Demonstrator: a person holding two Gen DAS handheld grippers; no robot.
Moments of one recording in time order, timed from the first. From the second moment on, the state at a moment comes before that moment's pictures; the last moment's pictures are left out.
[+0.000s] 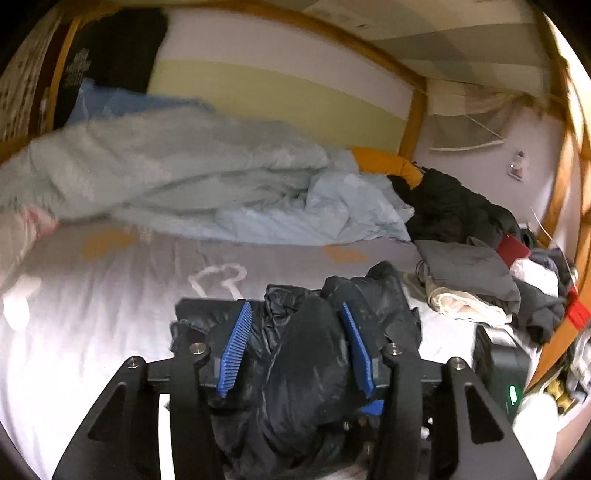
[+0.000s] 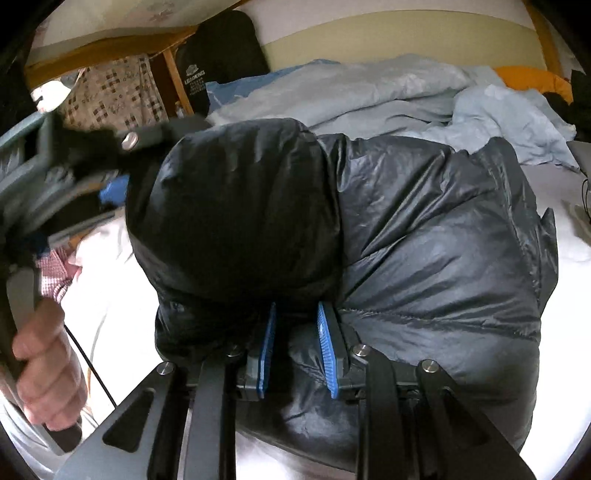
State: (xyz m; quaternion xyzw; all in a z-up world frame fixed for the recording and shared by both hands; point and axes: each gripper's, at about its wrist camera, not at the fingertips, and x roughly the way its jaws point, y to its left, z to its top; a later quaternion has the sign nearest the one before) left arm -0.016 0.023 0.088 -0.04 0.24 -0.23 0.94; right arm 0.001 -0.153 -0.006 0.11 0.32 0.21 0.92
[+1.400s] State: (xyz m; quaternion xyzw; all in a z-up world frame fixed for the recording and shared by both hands) left arm 0.057 0.012 -0.030 0.01 0.44 -0.12 0.89; right arm -0.025 -0.249 0.015 0.10 0.30 0.05 0.95
